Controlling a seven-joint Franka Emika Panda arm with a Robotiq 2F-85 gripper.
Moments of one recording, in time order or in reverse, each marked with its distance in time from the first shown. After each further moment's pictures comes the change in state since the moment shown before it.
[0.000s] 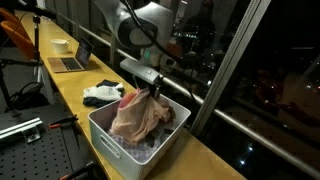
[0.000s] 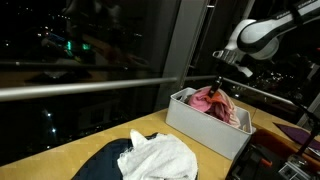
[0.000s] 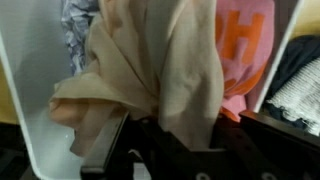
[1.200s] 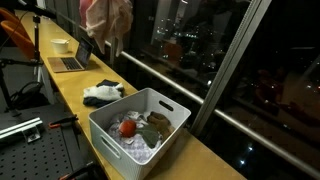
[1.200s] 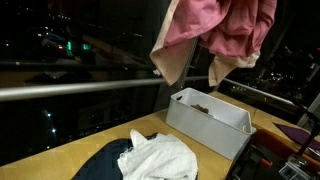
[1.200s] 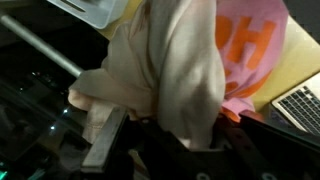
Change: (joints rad) arm 0.466 -0.247 0.190 0.481 -0.248 -0.602 0.347
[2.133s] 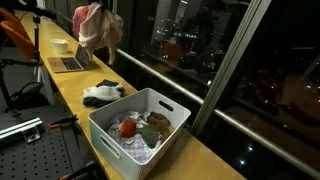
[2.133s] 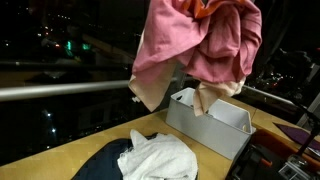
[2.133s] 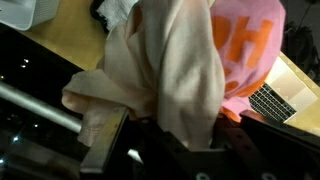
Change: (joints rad) arm 0.005 0.150 0.002 0.056 0.185 0.008 0.019
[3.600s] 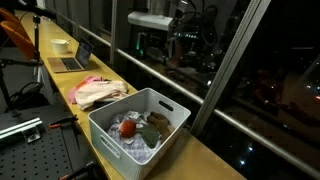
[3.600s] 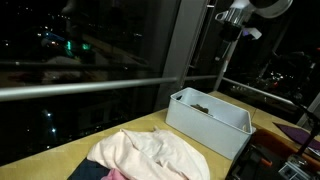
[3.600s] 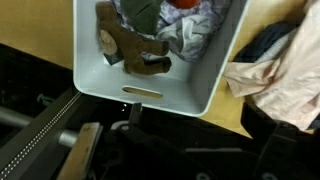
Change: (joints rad) arm -0.304 0.008 -0.301 -0.299 -0.036 0.319 -0.348
